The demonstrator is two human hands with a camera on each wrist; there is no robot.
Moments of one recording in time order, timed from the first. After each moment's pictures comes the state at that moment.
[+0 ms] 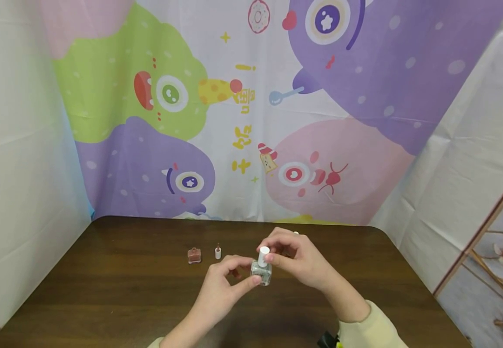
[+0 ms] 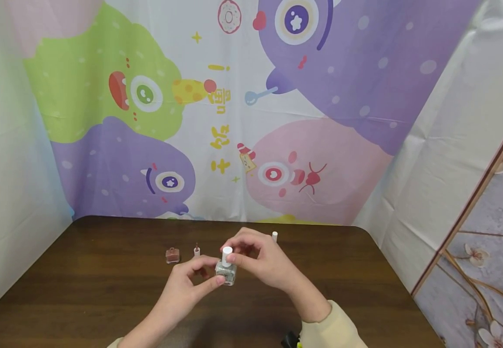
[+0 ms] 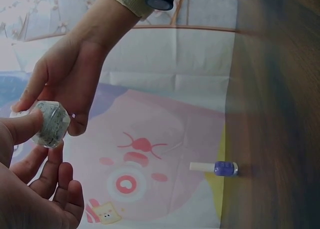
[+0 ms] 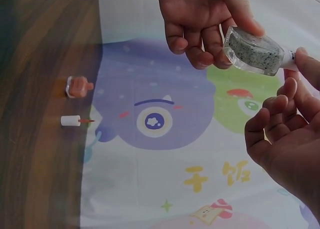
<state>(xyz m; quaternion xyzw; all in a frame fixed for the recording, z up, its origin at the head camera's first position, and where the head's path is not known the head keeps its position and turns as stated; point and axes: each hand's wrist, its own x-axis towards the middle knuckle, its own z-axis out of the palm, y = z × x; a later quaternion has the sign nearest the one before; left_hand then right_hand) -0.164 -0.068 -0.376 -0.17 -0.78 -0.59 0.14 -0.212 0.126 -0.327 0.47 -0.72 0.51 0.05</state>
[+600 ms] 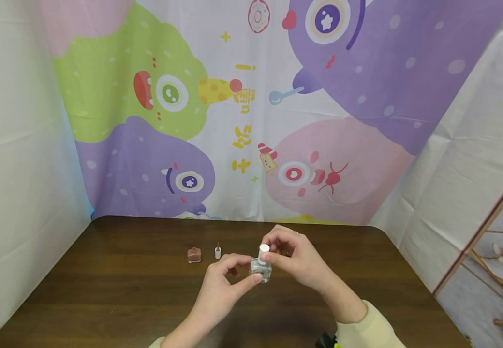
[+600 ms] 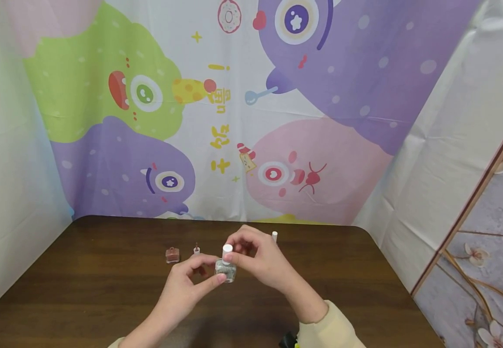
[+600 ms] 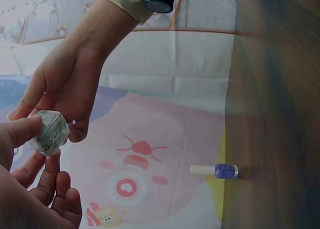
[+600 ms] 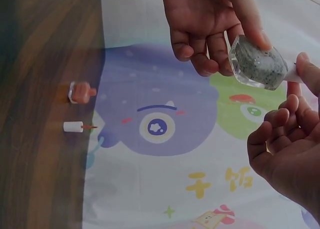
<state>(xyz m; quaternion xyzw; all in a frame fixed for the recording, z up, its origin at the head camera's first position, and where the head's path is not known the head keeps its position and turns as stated) -0.163 -0.065 -0.376 -0.16 -0.77 -0.59 0.17 -0.210 0.121 -0.328 0.40 -0.76 0.51 0.08</state>
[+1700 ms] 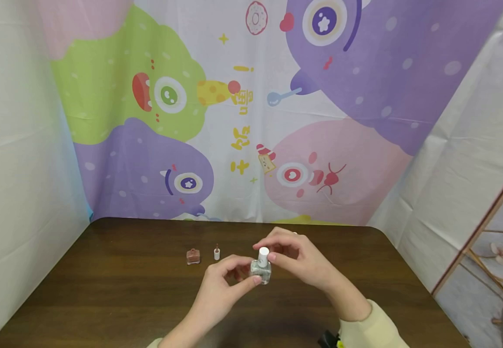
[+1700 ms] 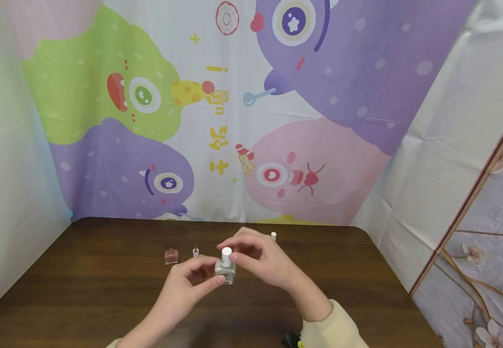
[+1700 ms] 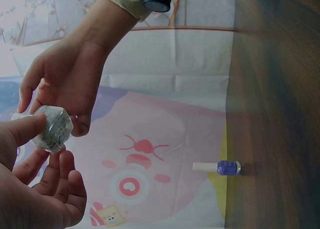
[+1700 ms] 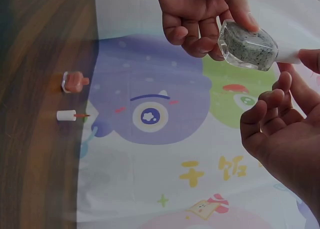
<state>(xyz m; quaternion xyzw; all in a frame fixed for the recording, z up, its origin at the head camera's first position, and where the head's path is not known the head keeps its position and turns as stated) -0.162 -0.067 -0.376 -0.20 -0.76 -0.60 0.16 -0.212 0.131 -0.324 0.48 -0.72 0.50 0.02</state>
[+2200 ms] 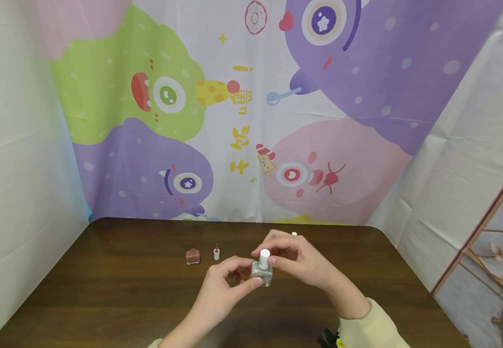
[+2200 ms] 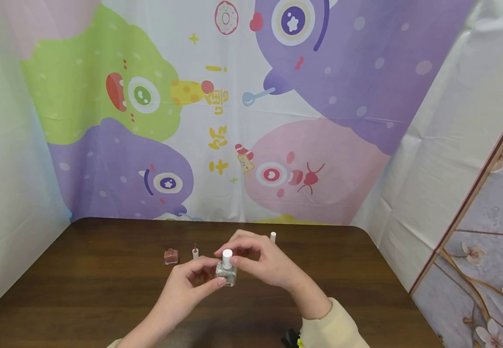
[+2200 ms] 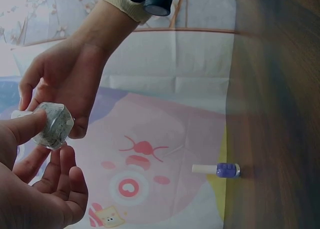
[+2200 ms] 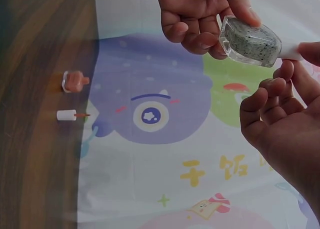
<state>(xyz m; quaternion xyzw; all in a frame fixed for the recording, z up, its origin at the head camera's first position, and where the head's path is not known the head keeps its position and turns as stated) -0.161 -0.067 -0.375 -0.20 -0.75 -0.61 0.13 -0.213 0.131 -0.321 0.51 -0.69 0.50 -0.01</state>
